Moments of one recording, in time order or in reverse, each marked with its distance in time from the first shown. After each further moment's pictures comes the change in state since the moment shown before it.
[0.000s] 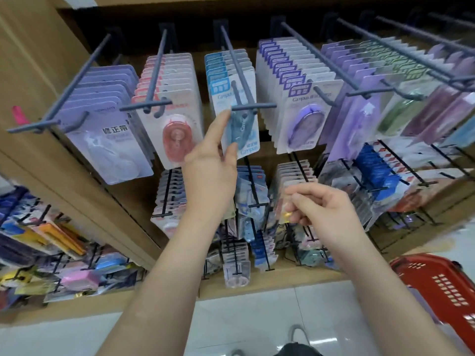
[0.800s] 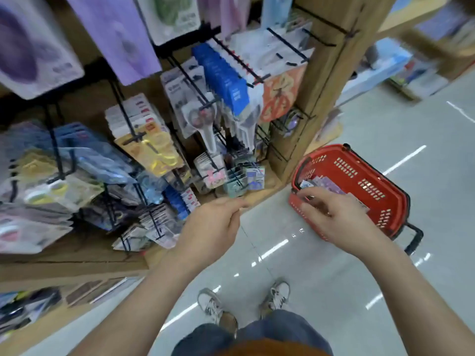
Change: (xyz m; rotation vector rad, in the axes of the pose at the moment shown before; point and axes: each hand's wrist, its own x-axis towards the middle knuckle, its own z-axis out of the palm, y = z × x) left_hand -0.208 0.017 0.184 0.297 -1.015 0.352; right_hand -0.133 0.158 -0.243 -0.651 0.151 0.273
